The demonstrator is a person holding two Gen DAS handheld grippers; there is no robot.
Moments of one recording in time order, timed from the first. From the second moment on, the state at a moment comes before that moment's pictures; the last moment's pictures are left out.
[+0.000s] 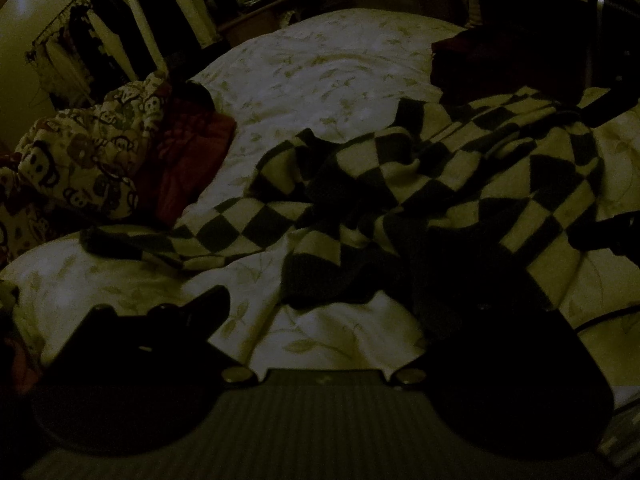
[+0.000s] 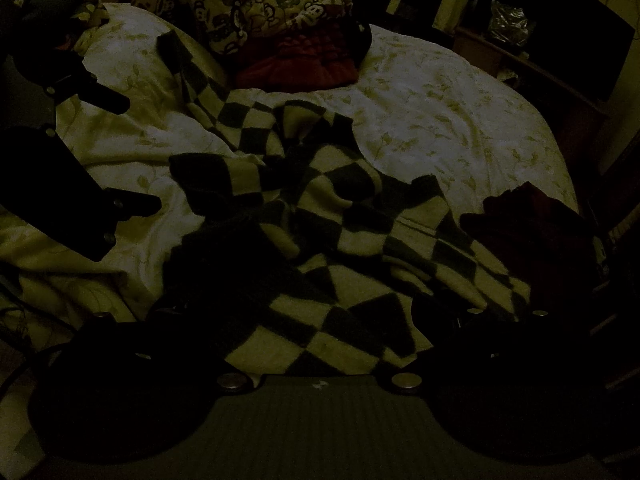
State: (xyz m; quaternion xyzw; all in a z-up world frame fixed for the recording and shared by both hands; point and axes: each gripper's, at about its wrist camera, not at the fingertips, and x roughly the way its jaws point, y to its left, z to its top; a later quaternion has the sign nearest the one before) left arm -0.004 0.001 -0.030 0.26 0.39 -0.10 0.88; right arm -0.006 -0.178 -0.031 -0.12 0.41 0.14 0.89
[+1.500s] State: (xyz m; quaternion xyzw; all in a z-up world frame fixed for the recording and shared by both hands) left arm 0.197 0.000 -0.051 0.38 0.33 -0.16 0.85; right arm 0.117 -0.315 -0.053 0.00 0.33 0.23 0.91
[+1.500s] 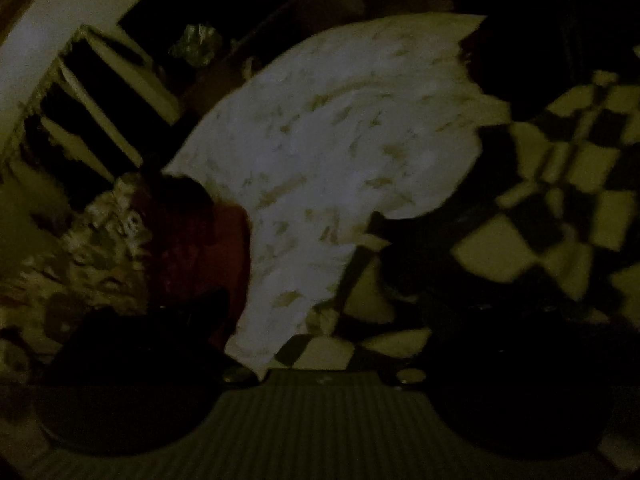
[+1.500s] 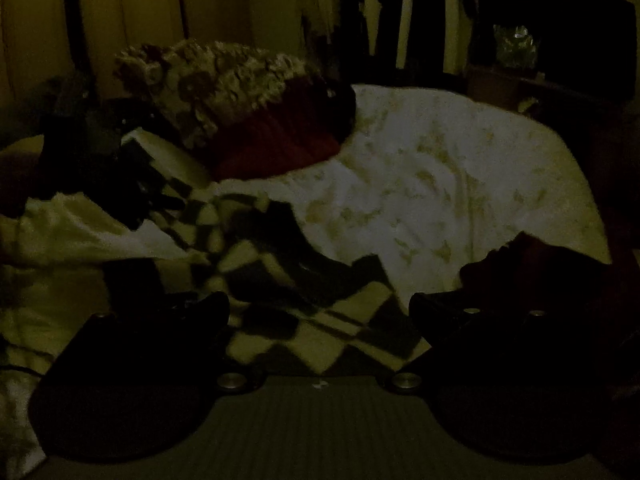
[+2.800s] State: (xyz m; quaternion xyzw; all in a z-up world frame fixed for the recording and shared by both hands) left arm 0.375 0.031 -0.036 0.06 0.38 -0.32 0.87; right arm 0.274 -0.379 -0.035 0.00 0.32 0.21 0.92
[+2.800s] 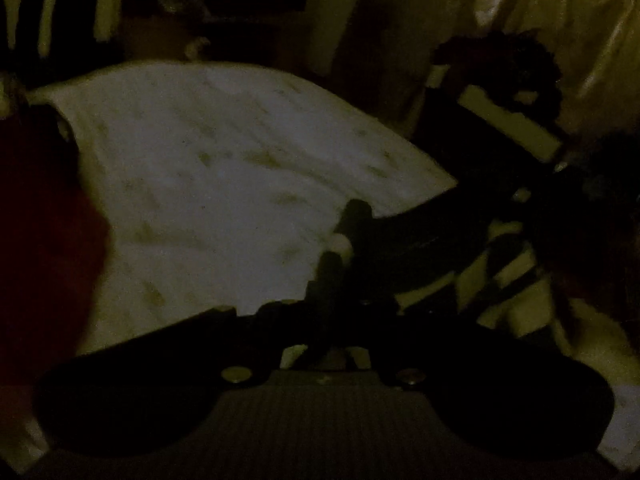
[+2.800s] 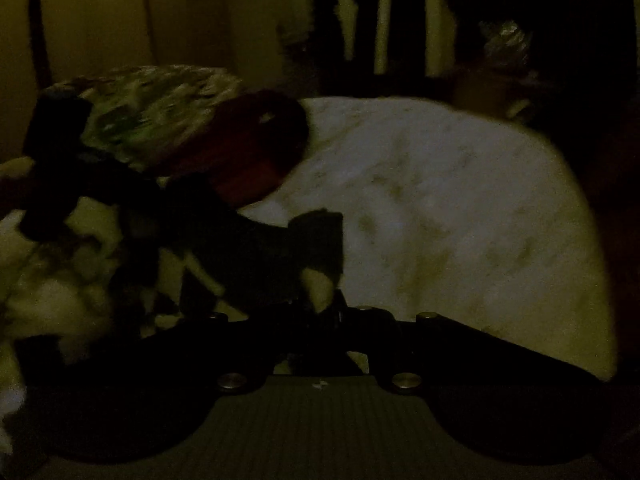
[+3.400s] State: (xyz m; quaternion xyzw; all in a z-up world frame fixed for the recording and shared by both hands) left arm 0.386 0.030 -0.101 0.03 0.45 -0.16 0.87; right arm 0.300 -0.359 -0.091 -0.01 0.31 0.14 0.94
